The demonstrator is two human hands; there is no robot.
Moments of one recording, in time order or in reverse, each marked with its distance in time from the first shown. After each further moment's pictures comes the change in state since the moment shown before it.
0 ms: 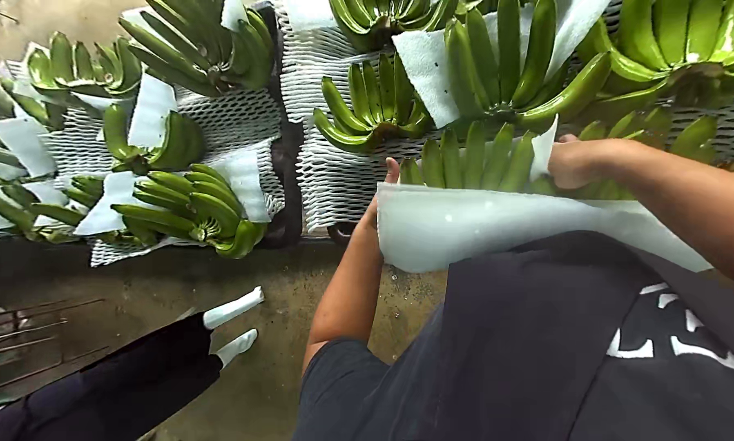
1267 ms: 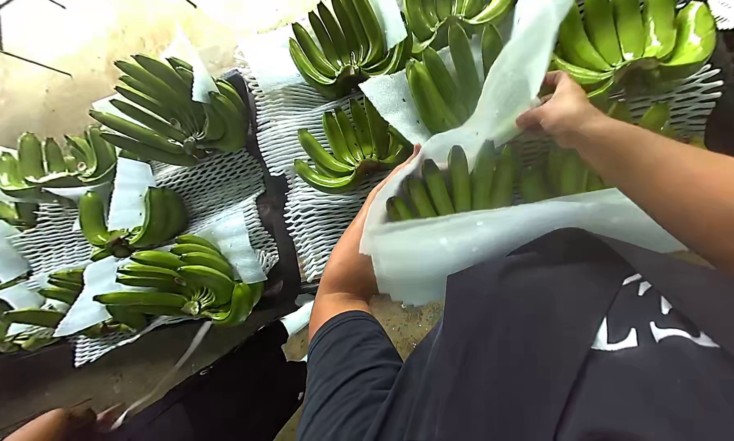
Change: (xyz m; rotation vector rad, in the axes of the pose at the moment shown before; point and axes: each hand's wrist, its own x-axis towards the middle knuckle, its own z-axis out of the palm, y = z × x) left_hand 0.065 0.026 0.001 0.496 -0.466 0.221; right_hand 0.006 0.021 -0.018 1.500 0.930 0.395
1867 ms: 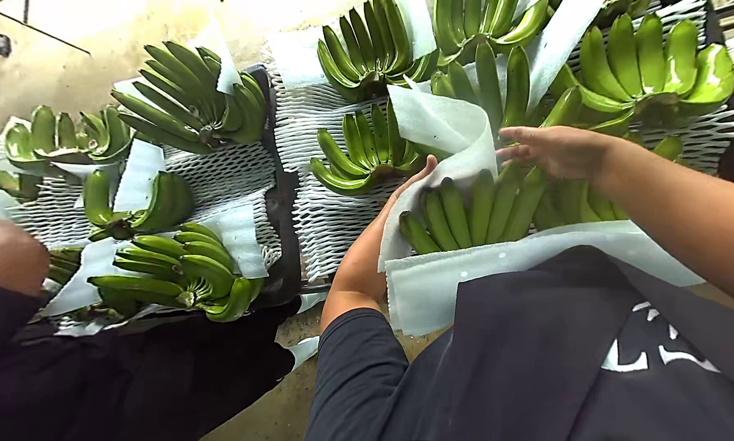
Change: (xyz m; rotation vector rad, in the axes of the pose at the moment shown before) left_hand -0.021 -0.031 -0.006 -0.478 -0.134 0.182; right_hand -0.022 -0.019 0.008 0.020 -0.616 0.073
